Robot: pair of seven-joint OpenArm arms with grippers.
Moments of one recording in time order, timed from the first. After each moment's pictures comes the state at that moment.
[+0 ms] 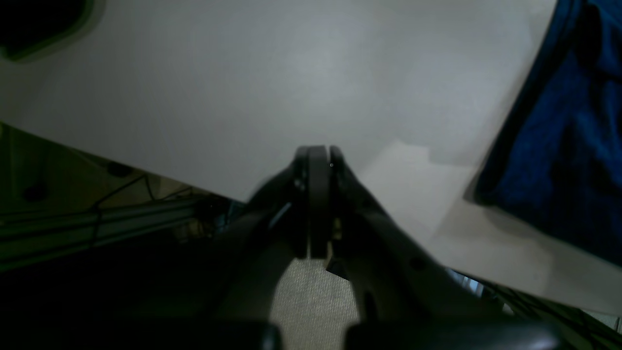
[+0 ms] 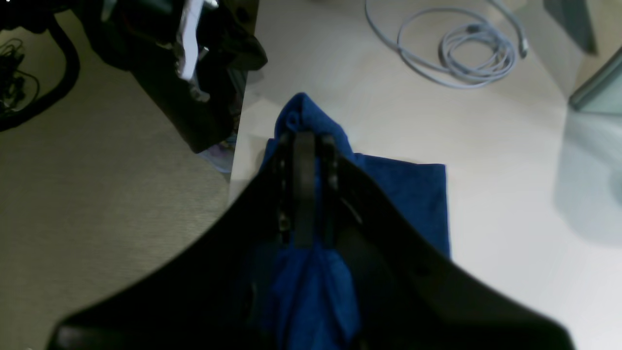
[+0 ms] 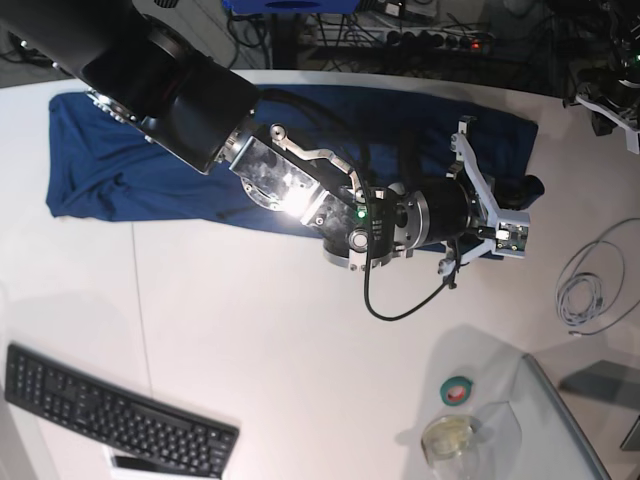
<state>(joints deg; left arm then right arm) 23.8 -18.8 -43.9 74.6 -10.4 -28.3 22.6 22.1 -7.1 -54.2 74.9 20.6 34.9 -30.2</state>
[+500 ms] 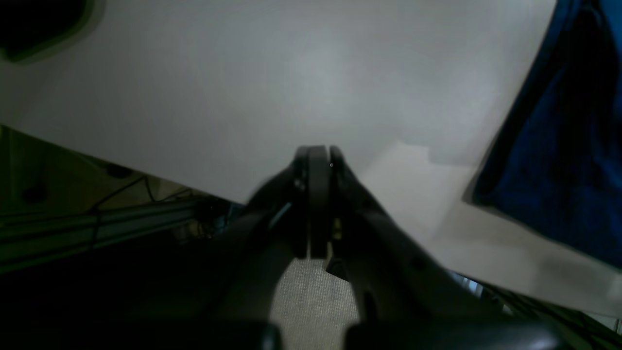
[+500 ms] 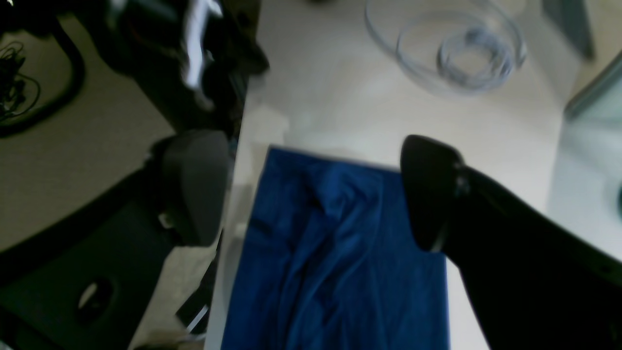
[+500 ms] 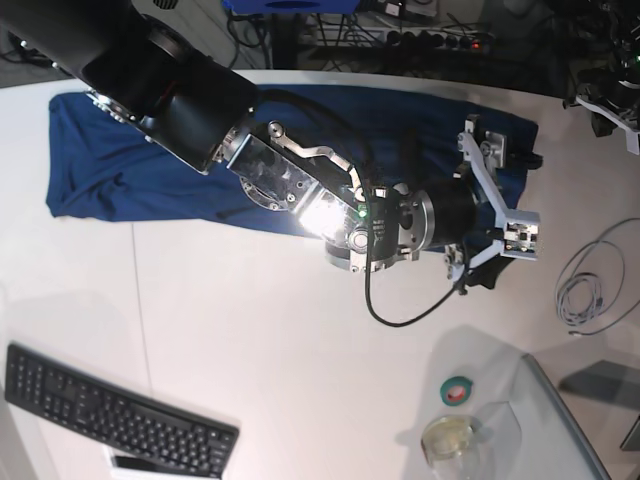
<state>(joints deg) 23.6 -18.8 -43.9 74.6 -10.4 -28.3 22.6 22.1 -7.0 -54.1 79.5 20.7 34.9 -30.3</state>
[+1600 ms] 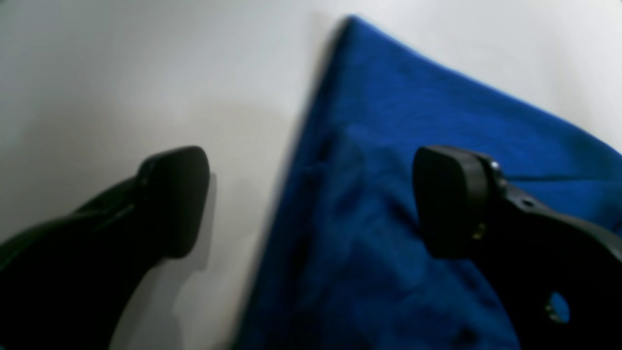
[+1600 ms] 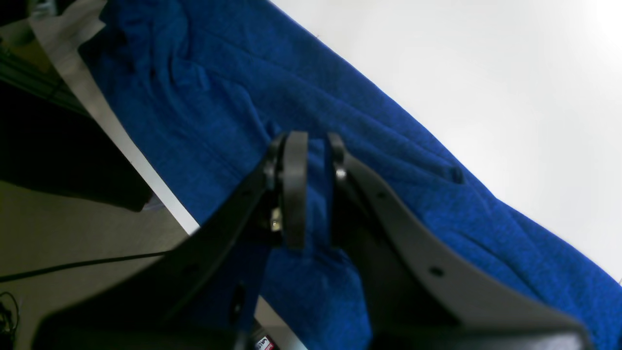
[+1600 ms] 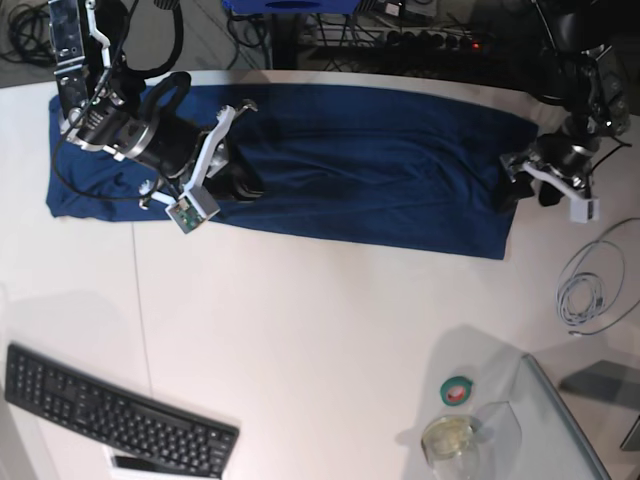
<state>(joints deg) 5.9 -19.6 -28.5 58.3 -25.6 -40.7 22.7 -18.3 8.2 -4.8 102.6 20.3 34.7 -36.5</state>
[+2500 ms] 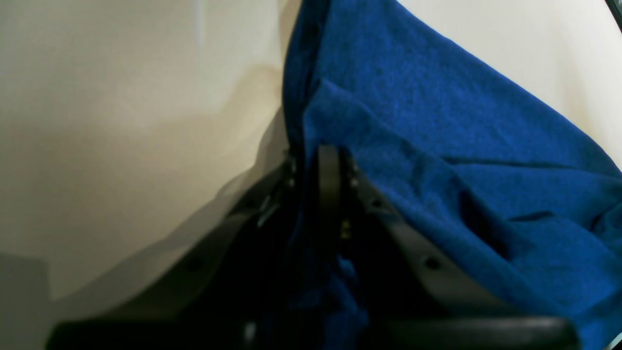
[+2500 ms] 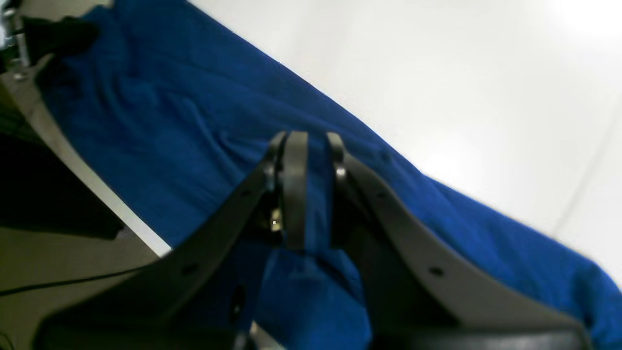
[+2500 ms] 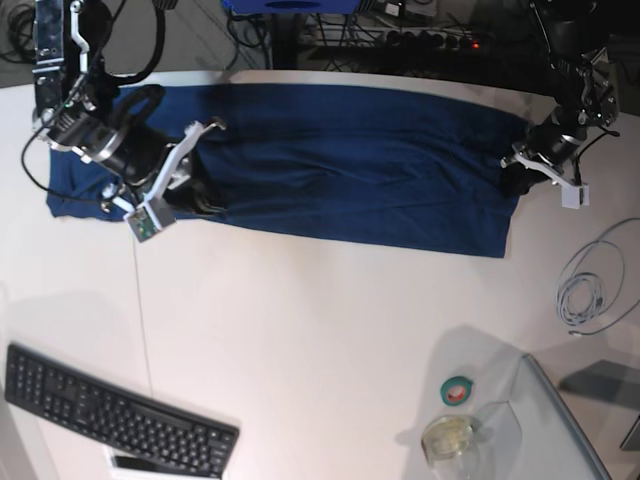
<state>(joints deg) 4.7 -20.2 -27.9 48.7 -27.3 -41.8 20.3 -19.4 7.8 3.2 102.7 20.6 34.7 -36.4</state>
